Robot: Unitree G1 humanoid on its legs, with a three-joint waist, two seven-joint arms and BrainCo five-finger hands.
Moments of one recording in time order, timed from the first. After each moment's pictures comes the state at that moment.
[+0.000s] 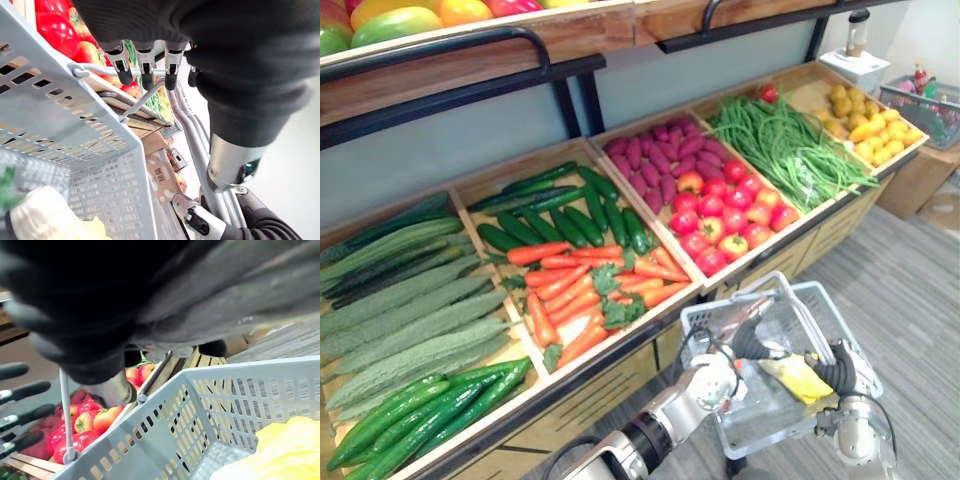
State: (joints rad) left arm -0.37 -0.08 -0.73 0.61 0.38 -0.16 0.28; right arm 0.26 -0.20 -0.05 0.08 -0.61 -0.06 -0.32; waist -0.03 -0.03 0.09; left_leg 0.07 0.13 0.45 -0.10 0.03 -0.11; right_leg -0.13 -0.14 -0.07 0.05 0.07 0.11
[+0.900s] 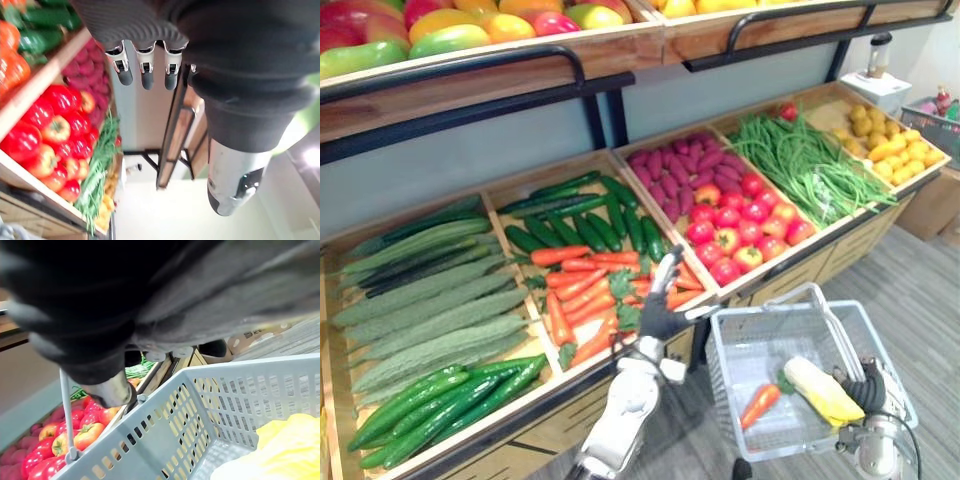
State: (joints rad) left arm 0.09 0.08 -0.38 -0.08 -0.01 -0.26 0.22; right arm 0.33 -0.15 -0.20 0.09 -0.61 -0.06 -0.32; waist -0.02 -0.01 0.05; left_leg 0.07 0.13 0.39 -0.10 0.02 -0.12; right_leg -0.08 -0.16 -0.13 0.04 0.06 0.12
